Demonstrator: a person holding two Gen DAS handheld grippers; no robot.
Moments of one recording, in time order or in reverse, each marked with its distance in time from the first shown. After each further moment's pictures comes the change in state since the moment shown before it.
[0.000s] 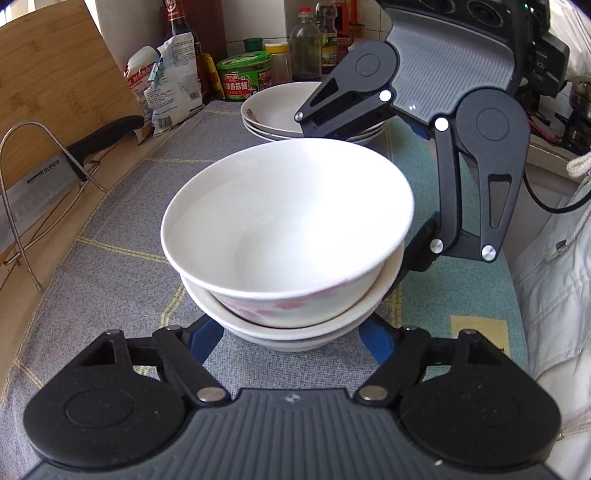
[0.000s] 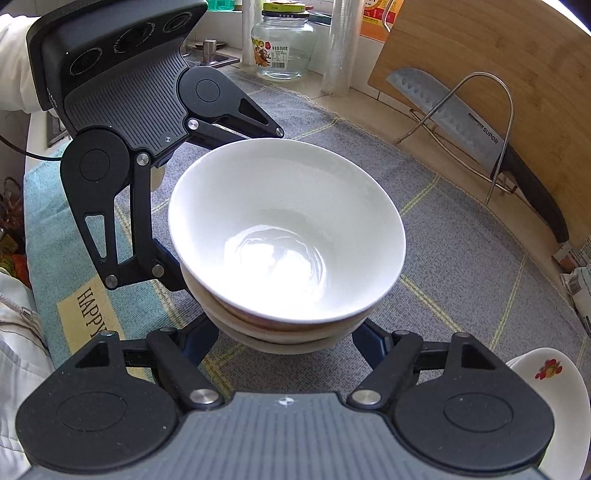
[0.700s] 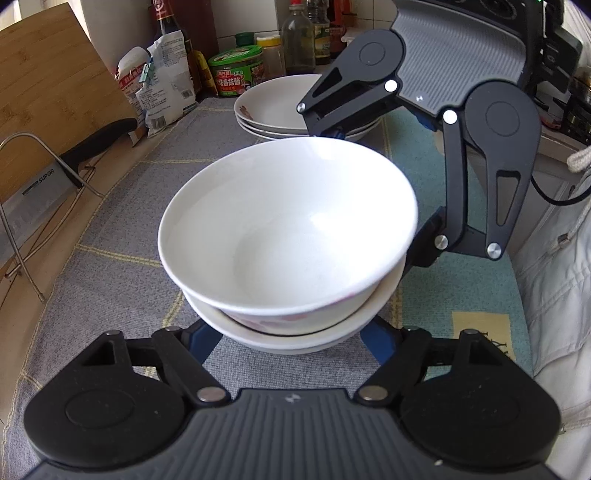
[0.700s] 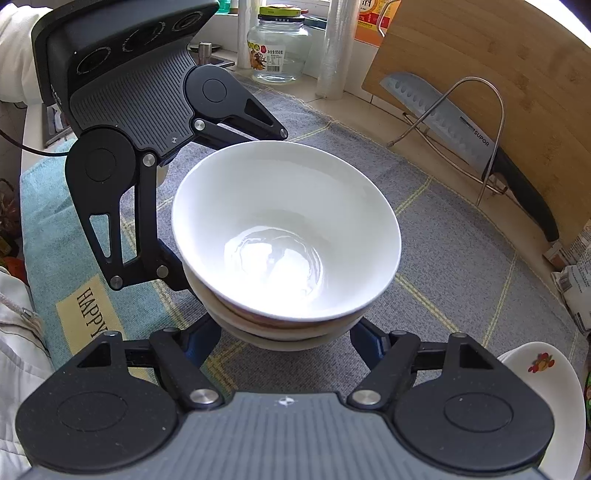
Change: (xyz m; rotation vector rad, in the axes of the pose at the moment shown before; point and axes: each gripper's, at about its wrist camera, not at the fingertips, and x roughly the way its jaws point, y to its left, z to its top) left arm 0.007 0.001 0.007 0.036 0.033 0.017; right arm -0.008 0.006 -0.004 0.003 -0.012 -0.034
